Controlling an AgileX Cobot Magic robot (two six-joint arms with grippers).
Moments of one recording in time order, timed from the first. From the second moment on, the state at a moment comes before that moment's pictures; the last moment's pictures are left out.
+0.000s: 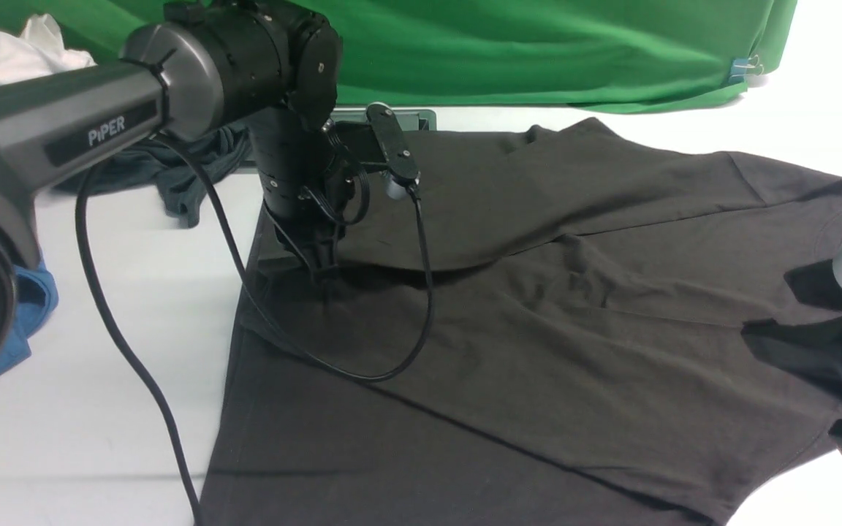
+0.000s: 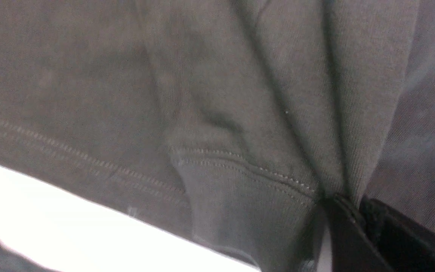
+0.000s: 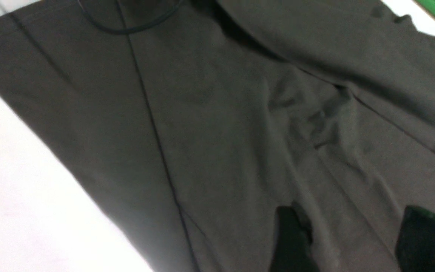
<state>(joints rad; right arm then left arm) 0.55 0.87 -0.81 -0.01 0.75 -0.30 -0.37 2.05 -1.67 0.13 1.12 0.80</state>
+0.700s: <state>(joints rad) 0.38 1.42 -1.01 -0.18 0.57 -0.42 -0.43 1.59 -1.51 -0.13 1.09 0.55</state>
